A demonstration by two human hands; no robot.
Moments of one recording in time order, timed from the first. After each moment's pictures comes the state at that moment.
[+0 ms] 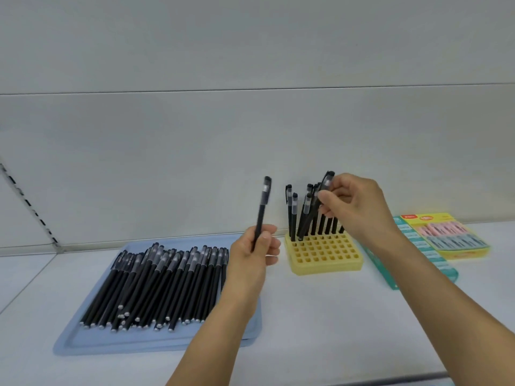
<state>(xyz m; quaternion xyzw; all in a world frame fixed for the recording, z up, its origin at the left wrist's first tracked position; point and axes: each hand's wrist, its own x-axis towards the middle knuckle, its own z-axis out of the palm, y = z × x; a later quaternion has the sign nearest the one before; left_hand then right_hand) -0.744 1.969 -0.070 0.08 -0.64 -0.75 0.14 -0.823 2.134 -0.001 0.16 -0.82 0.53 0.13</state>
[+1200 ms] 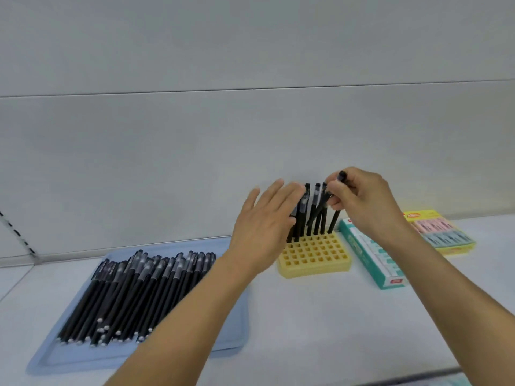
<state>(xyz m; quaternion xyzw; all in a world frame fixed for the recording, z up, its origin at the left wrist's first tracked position) -0.798 1.974 -0.037 -0.17 -0.95 -0.08 0.26 -0.837 2.161 0.006 0.16 -0.83 0.51 0.16</state>
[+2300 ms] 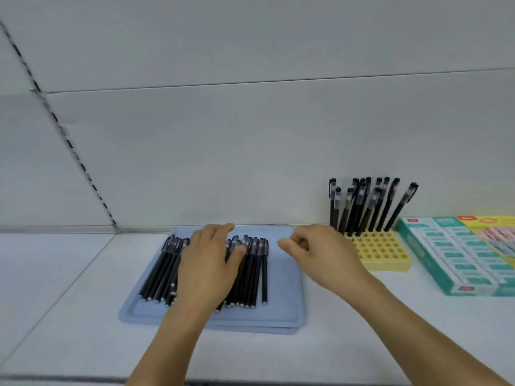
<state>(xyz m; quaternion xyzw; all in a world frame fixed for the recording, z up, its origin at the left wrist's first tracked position) -0.689 1.857 -0.071 0.14 -0.95 -0.19 0.21 -0.767 2.044 -0.045 0.26 -0.94 0.24 0.04</state>
